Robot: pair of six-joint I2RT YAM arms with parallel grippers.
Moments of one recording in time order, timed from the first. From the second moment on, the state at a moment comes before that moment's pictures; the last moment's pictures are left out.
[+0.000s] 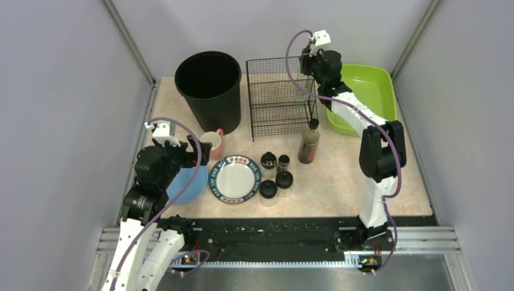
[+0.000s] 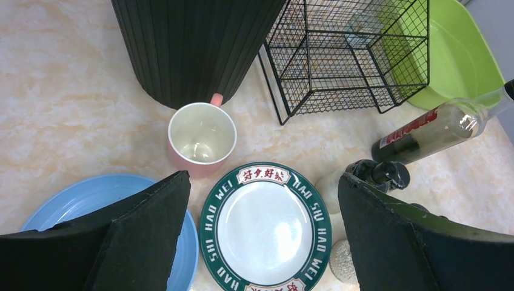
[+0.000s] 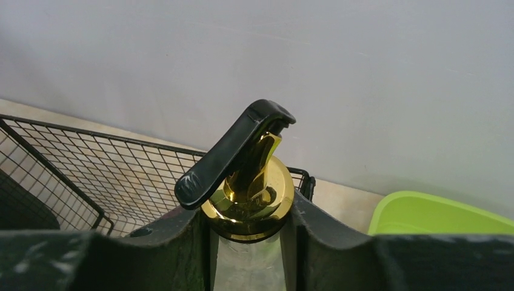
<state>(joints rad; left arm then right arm) -0.21 0.54 0.79 -0.49 0.08 -0.32 0.31 1.98 1.65 0.31 0.02 -0.04</state>
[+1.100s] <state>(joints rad) -0.21 0.51 0.79 -0.49 0.08 -0.32 0.38 1.22 1.28 0.07 0.07 -0.01</state>
